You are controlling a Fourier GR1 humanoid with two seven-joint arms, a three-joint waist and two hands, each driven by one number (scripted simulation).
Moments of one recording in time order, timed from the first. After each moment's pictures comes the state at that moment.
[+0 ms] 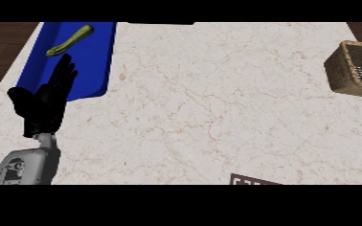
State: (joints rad) left arm -0.20 0.20 0.12 -1.52 -0.03 0.06 0.19; right arm -1.06 -0.88 0.09 -0.28 0.82 -0.11 -0.60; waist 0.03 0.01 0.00
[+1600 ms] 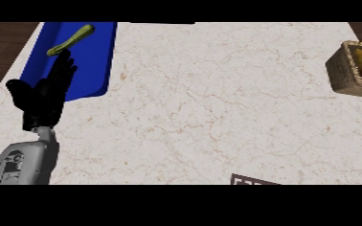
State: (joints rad) left arm -0.24 0.21 0.14 -1.48 -0.02 0.04 0.18; right arm -1.09 -0.88 0.04 -0.09 0.89 -0.03 -0.56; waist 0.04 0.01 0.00
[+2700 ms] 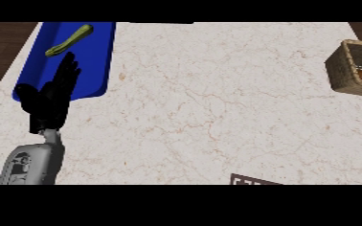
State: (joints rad) left arm -0.23 0.18 0.13 -1.47 -0.04 0.06 0.16; right arm -1.10 -1.15 -0.37 -0.01 0.46 0.36 -0.44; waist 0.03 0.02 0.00
